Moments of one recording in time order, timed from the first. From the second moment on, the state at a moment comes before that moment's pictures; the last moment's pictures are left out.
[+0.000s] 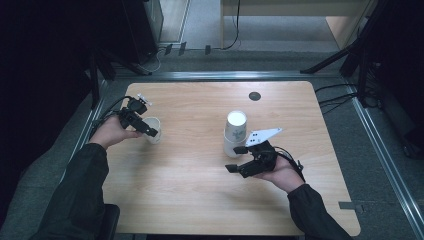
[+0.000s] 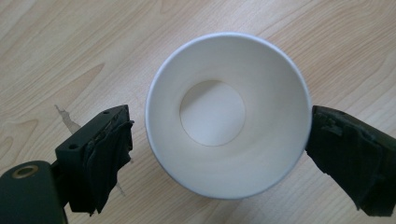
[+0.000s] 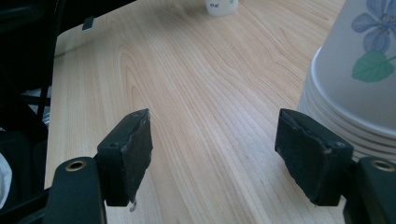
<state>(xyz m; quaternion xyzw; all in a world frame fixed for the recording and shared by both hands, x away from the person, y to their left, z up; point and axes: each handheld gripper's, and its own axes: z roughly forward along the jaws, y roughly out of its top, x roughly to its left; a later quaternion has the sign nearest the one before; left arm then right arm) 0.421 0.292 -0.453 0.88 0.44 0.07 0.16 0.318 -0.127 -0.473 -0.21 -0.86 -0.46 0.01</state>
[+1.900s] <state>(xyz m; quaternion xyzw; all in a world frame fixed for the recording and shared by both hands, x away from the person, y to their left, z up) 0.347 0.220 -0.433 0.85 0.37 0.06 0.38 0.324 -0.179 -0.452 -0.24 -0.85 -0.46 -0.01</state>
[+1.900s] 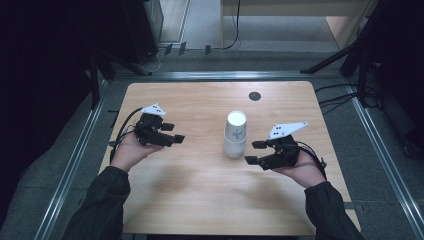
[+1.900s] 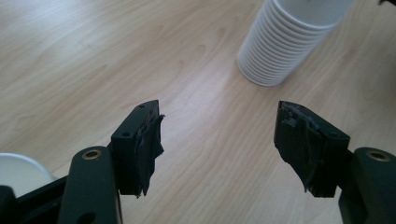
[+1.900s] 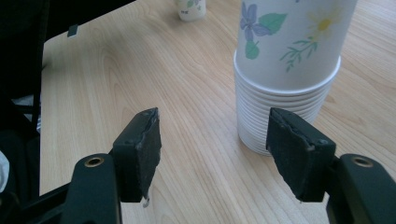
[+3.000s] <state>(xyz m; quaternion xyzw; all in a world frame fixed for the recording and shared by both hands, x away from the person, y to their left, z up) 0.309 0.191 -0.458 0.87 0.32 0.01 0.38 0.364 -0.190 -0.431 -0.24 -0.86 -0.45 -0.05</state>
